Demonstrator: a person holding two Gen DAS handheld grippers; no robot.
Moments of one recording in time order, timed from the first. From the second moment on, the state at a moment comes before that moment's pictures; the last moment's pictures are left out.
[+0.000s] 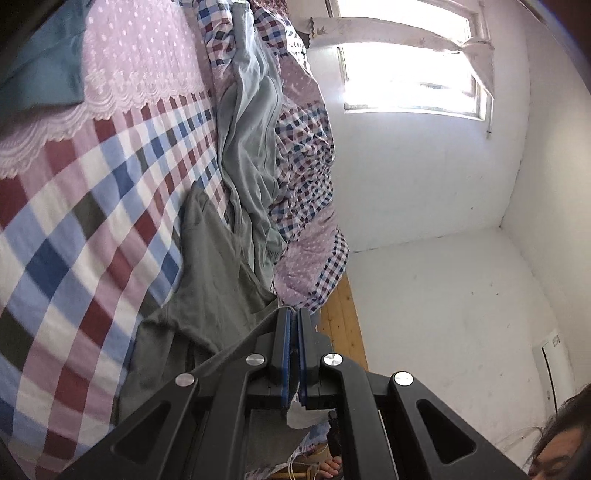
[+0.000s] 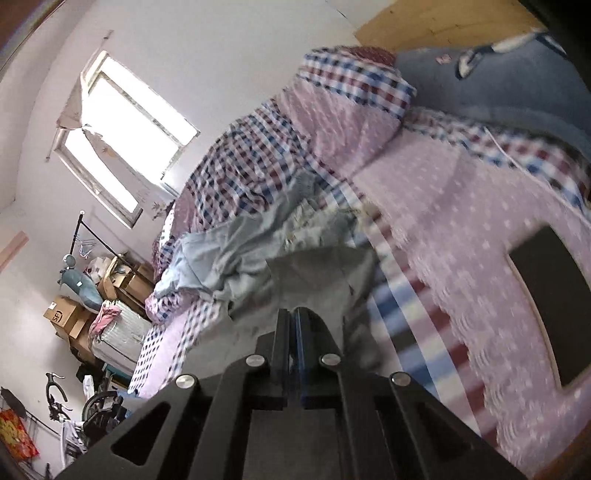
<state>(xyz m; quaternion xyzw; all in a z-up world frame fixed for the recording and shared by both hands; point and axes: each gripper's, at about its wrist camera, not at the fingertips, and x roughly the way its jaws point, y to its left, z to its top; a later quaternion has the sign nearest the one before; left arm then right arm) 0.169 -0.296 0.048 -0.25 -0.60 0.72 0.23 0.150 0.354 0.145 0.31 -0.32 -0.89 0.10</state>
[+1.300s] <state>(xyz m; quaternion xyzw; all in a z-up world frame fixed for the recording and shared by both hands) -0.122 -0.320 0.014 -0.38 -0.49 0.79 0.00 -0.191 0.316 0.084 0.42 -0.21 -0.88 0.00</state>
